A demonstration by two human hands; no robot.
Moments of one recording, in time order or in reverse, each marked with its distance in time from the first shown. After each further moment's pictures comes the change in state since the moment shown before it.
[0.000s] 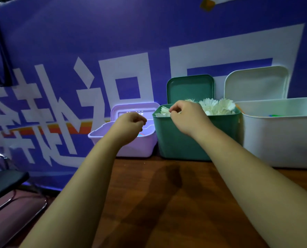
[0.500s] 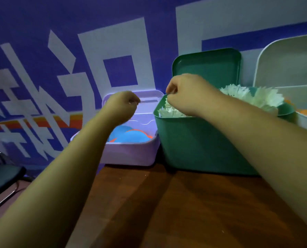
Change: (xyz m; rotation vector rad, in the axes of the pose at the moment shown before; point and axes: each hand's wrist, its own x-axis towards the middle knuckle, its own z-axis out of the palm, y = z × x) left_hand 0.151 -0.049 0.015 0.325 0.038 0.069; right_hand 0.115 0.011 0.031 -0.276 -0.167 -0.128
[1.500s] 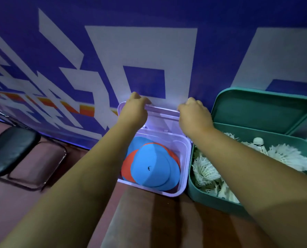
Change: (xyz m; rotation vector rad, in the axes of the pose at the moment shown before) left_hand 0.161 -0.092 0.001 0.113 -0.251 -0.165; right_hand 0.197 -0.007 0.100 -0.353 -0.350 0.106
